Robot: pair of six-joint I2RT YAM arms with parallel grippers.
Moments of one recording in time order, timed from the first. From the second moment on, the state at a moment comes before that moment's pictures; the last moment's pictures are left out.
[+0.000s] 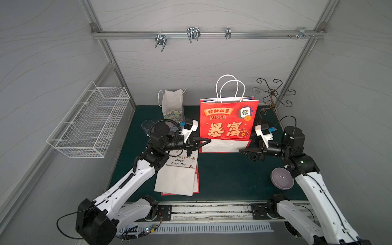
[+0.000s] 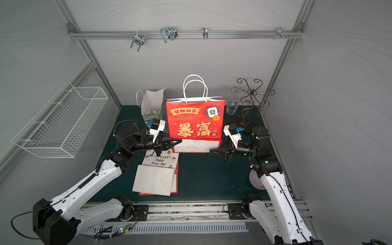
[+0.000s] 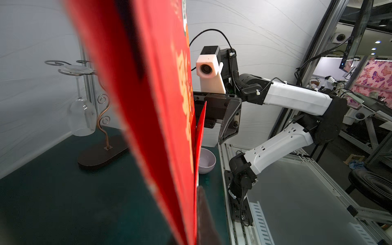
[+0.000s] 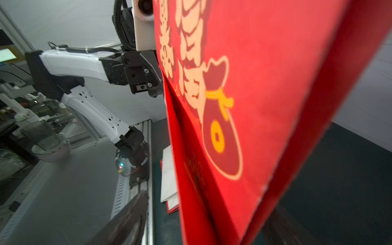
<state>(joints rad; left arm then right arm) -0.52 1.07 0.87 0.27 0.97 -0.21 0.20 0.83 0.89 -0.38 -1.18 -0.15</state>
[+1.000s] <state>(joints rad) -0.52 1.10 0.86 0.52 0.92 -0.49 0.23 0.89 0.93 -0.41 -1.27 -0.24</state>
